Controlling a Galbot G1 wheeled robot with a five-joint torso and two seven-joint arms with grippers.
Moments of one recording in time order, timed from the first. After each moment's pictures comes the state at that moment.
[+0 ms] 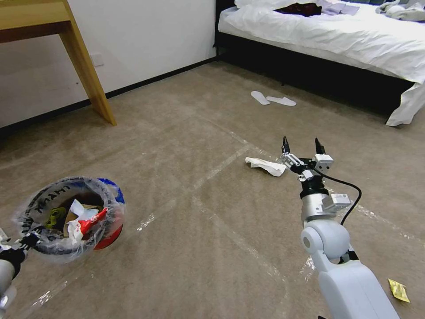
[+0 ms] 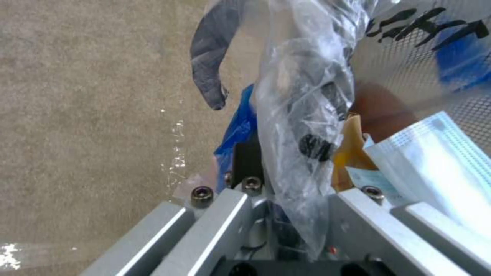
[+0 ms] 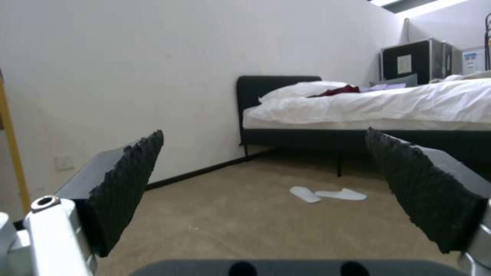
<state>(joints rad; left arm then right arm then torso) 1.55 -1.22 -1.21 -2.06 -1.14 0.65 -0.34 -1.11 1.23 0.42 1.92 0.37 0.14 0.19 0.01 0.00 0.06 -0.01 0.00</state>
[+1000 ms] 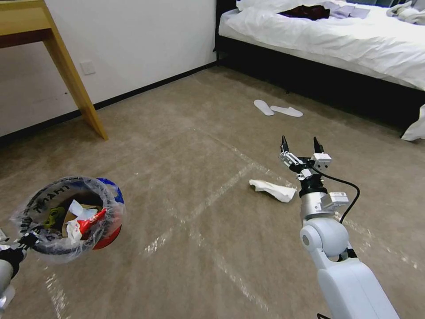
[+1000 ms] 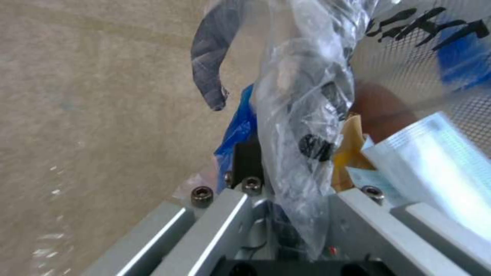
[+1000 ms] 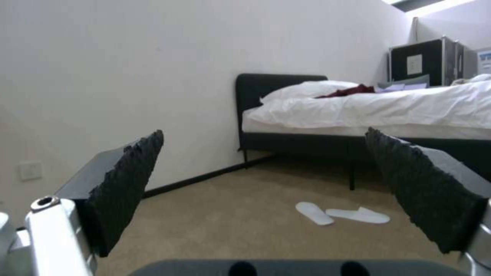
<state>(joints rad) 1.55 -1.21 -1.21 -2.07 -1.14 0.65 -0.35 -1.11 1.22 0.42 1.91 0.37 0.15 0.19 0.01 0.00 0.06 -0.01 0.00</state>
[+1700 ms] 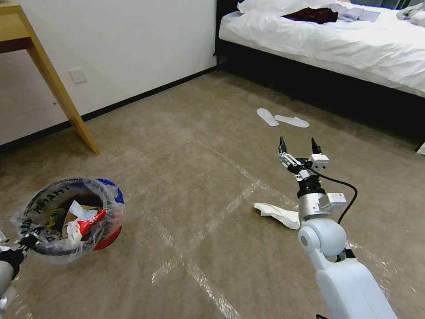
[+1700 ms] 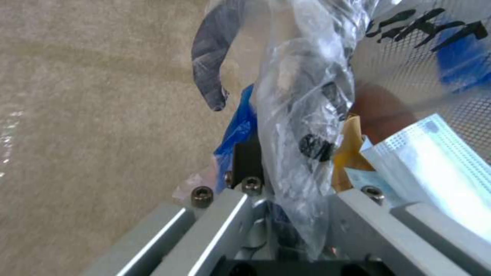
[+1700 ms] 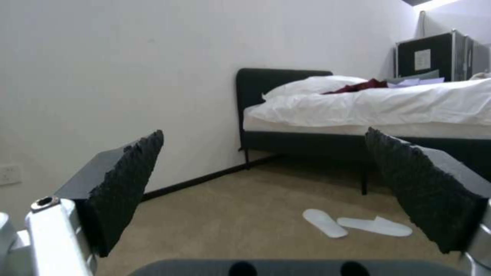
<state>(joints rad) 1.55 -1.22 -1.21 -2.06 -1.14 0.65 -0.34 -1.11 1.22 0.40 1.91 0.37 0.15 0.19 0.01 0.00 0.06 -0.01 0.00</state>
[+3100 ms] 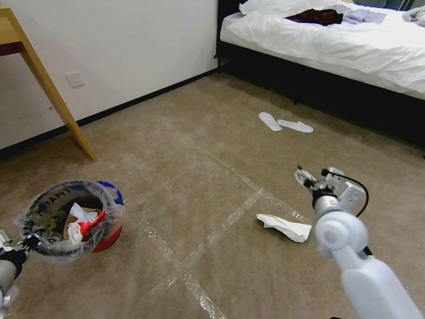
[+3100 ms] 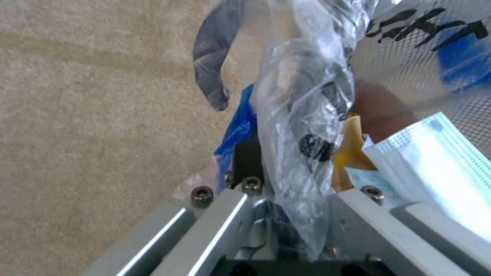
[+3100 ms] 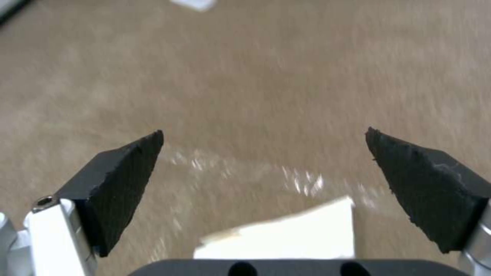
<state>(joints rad) 1.52 -1.21 -1.18 -2.00 -1.12 0.64 -0.33 -1.13 0.99 0.45 2.02 1.18 -0.46 0.89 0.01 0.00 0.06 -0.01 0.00</state>
